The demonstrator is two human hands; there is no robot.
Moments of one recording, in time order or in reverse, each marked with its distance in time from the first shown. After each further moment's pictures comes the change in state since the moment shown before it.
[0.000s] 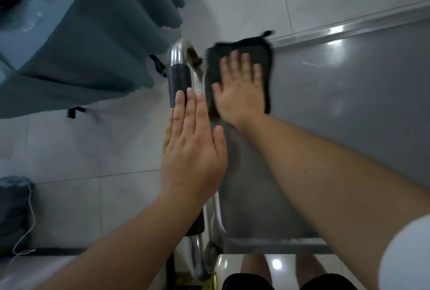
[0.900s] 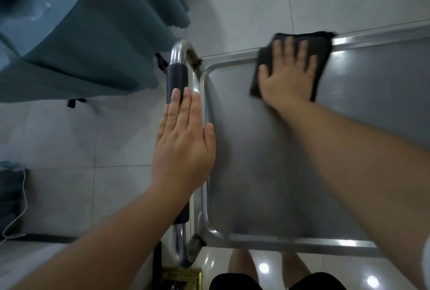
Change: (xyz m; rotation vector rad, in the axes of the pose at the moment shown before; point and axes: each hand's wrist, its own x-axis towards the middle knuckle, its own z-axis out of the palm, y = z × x) left_hand 0.001 0.005 -0.005 0.032 0.014 -0.009; right_hand 0.024 0.108 -0.035 -0.011 0.057 0.210
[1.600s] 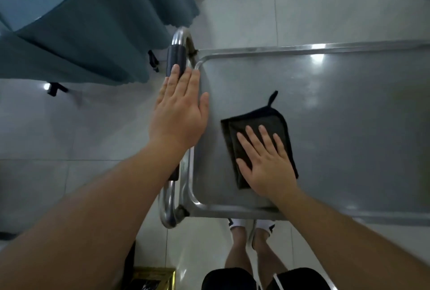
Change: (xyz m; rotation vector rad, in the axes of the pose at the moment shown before) left_hand -0.002 0.003 -0.005 -0.024 0.006 0.016; right_hand -0.228 0.080 0.050 -0.111 -0.057 -0.524
